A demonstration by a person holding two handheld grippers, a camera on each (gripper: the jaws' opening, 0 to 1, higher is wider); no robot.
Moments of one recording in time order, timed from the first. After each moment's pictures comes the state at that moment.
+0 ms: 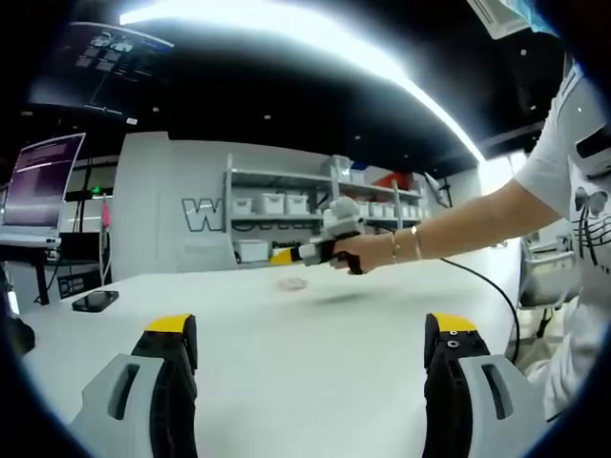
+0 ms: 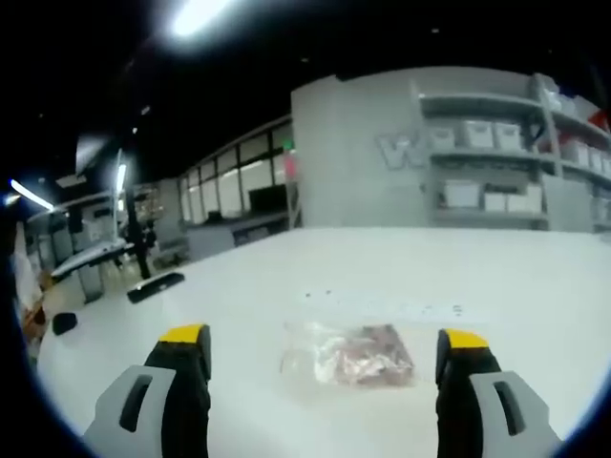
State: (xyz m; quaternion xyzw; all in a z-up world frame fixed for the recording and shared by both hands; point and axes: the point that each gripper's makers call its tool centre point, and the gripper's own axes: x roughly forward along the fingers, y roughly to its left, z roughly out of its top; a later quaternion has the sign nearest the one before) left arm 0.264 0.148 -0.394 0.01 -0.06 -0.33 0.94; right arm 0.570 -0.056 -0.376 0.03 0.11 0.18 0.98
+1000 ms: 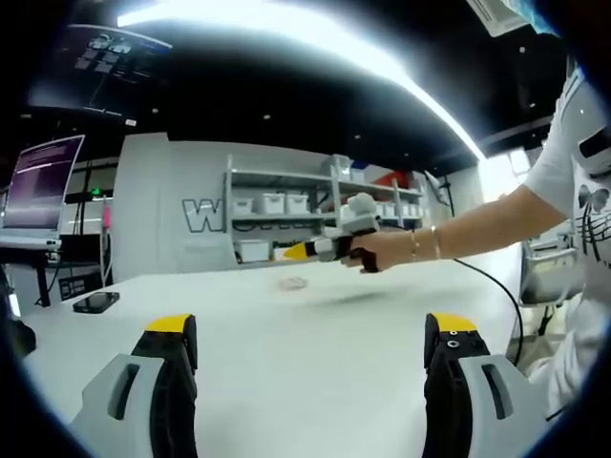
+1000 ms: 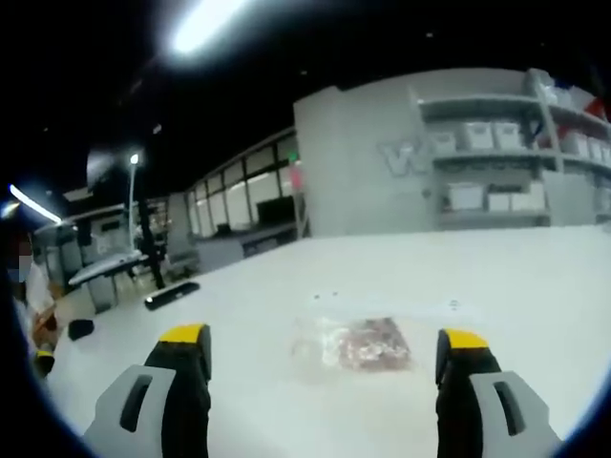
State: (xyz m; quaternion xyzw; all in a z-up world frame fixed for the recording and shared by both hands) left arm 0.263 0.147 -0.394 0.01 -0.06 -0.33 0.94; right arm 0.529 -0.059 -0.371 0.06 0.09 0.20 0.97
